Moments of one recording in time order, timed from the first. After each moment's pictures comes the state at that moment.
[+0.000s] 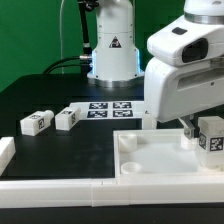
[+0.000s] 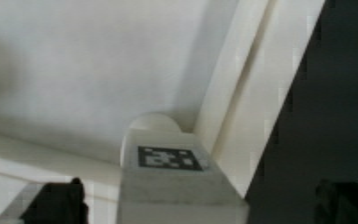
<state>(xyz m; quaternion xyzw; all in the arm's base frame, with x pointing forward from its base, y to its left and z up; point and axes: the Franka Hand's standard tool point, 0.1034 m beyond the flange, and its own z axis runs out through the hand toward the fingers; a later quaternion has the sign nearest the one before) 0.613 0.124 0.079 -0.98 -0.18 0.05 0.05</state>
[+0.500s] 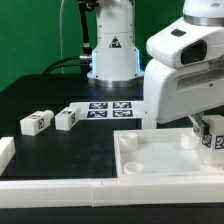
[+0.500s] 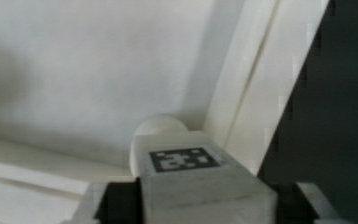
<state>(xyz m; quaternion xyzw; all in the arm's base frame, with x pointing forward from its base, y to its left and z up) 0.613 0.123 0.078 -0.98 -0.18 0.05 0.05</state>
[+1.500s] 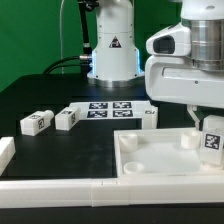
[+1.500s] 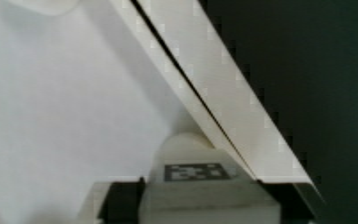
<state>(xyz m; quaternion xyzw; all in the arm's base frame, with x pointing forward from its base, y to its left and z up) 0.612 0.130 0.074 -0.95 0.32 0.05 0.04</state>
